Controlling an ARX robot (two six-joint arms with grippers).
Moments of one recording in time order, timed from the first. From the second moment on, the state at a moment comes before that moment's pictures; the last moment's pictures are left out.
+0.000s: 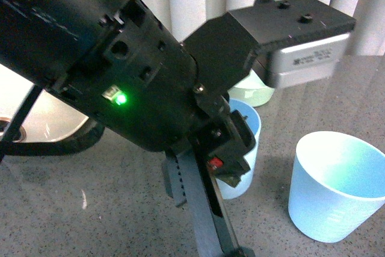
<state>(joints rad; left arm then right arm) -0.59 1.64 1.10 -0.42 0.31 0.69 0.00 0.00 0.01 0.00 0.00 0.01</state>
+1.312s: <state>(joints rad) -0.60 1.66 1.18 -0.47 0.35 0.67 0.00 0.00 0.01 0.00 0.00 0.01</state>
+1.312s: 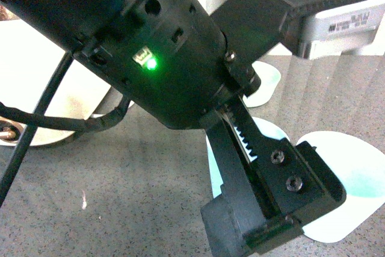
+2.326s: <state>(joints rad) -0.31 1.16 1.00 0.14 0.10 0.12 0.00 0.00 0.01 0.00 0.00 0.01</state>
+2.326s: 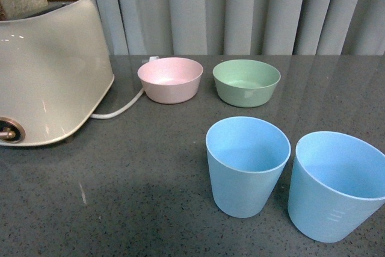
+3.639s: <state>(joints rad) 0.00 0.37 0.05 0.31 0.00 0.00 0.00 0.00 0.01 0.00 0.00 0.01</state>
